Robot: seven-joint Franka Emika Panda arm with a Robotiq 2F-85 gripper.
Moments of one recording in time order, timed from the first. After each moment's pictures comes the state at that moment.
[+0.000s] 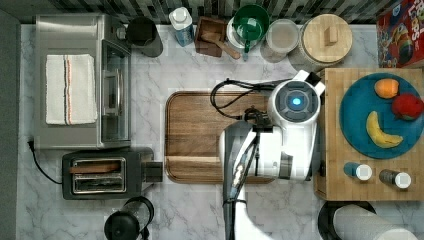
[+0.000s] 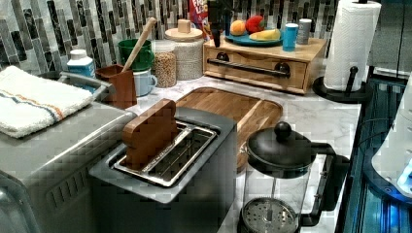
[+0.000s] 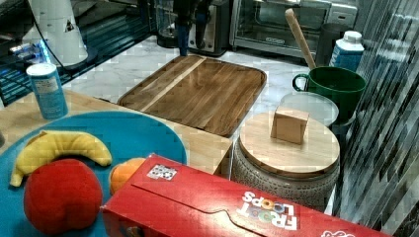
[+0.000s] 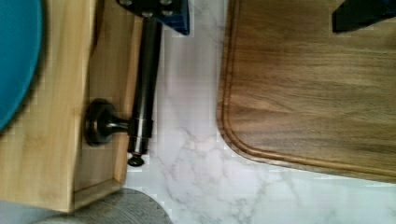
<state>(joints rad) -0.20 0.07 -0.01 -2.12 -0.18 0.63 -1.01</state>
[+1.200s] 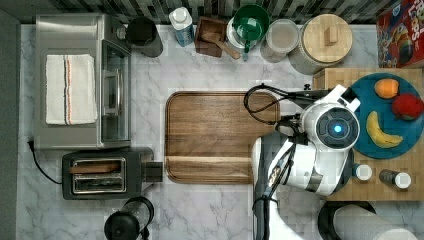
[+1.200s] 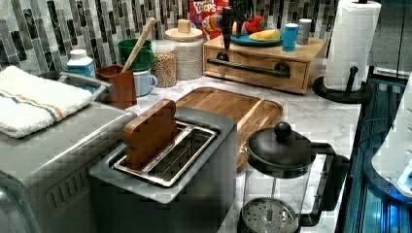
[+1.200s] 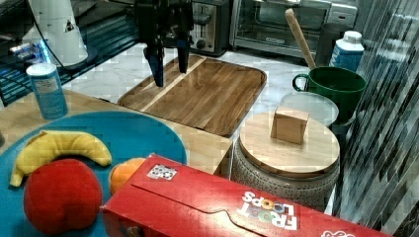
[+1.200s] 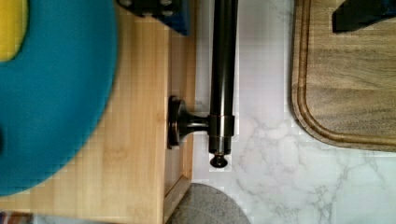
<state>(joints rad) -0.29 0.10 -0.07 -2.20 -0.17 0.89 -1.06</state>
